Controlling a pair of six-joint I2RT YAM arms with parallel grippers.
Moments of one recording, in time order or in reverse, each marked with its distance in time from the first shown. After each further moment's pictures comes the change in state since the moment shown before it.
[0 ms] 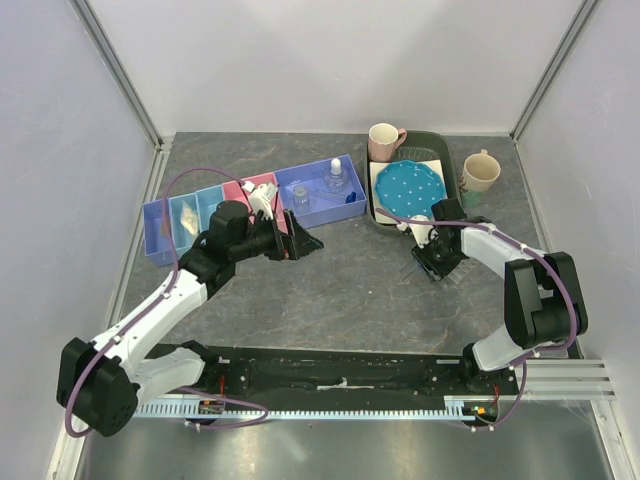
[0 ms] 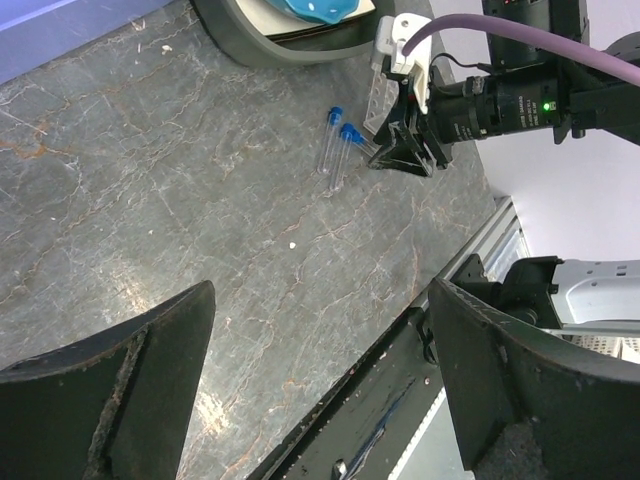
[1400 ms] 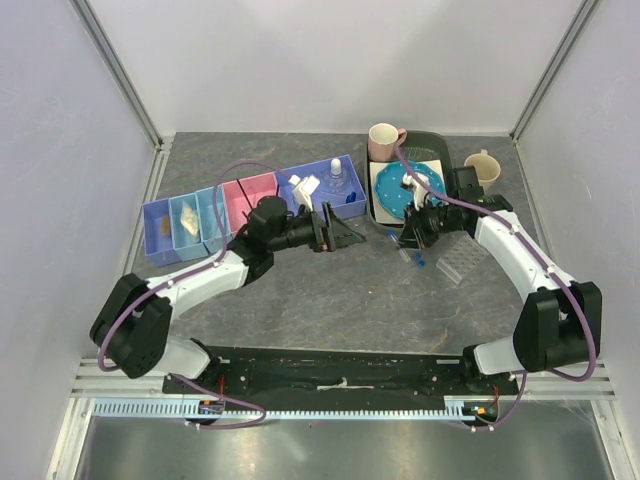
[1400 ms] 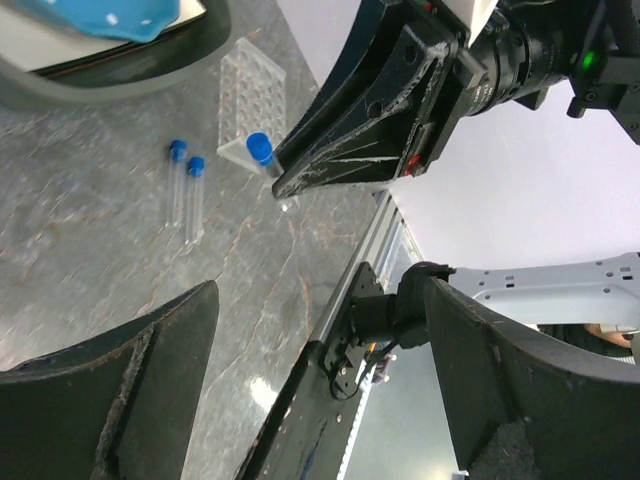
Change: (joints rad) left arm -0.145 0.331 0.024 0.516 0.121 -0.241; right arm -0.002 -0.138 0.226 -0.096 -0.568 0.184
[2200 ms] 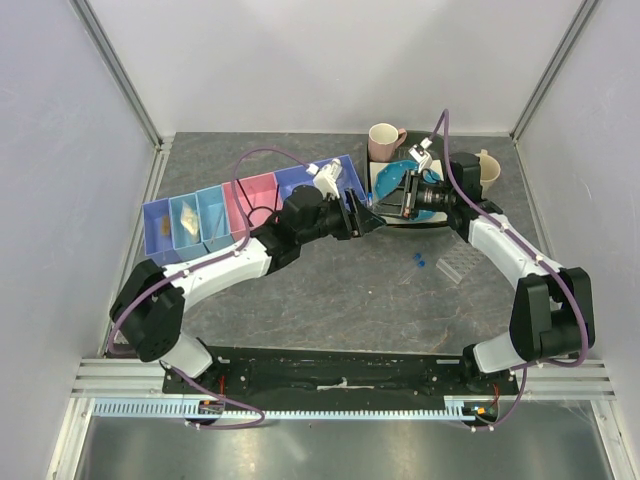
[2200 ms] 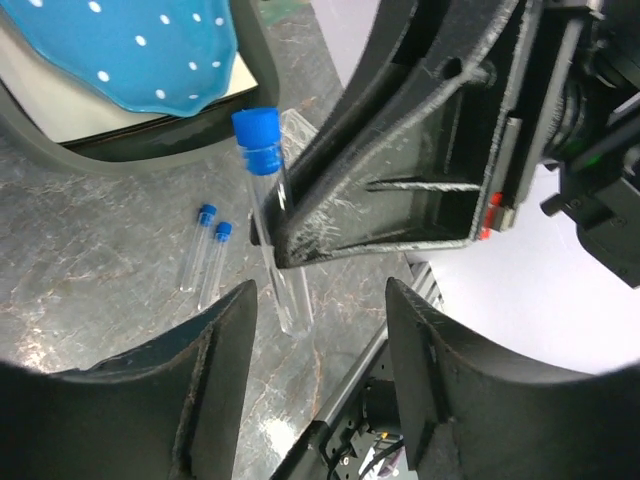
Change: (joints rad) left arm -0.158 0.132 0.247 -0.152 -0.347 -0.018; right arm 0.000 0.059 -0.068 0.749 -0.334 0.996
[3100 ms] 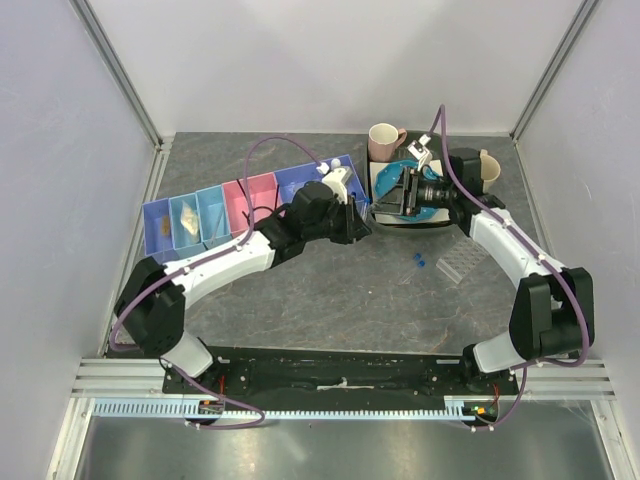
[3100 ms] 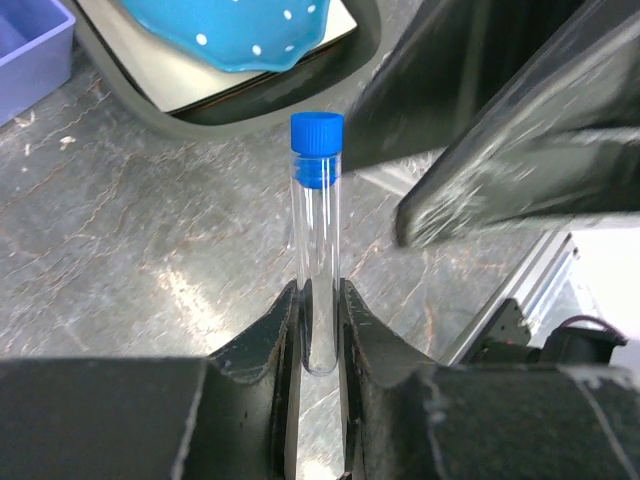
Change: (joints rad) left arm -0.012 0.051 0.136 -0.302 -0.063 0.256; right arm 0.000 0.005 0.027 -0.068 0.000 -0.082
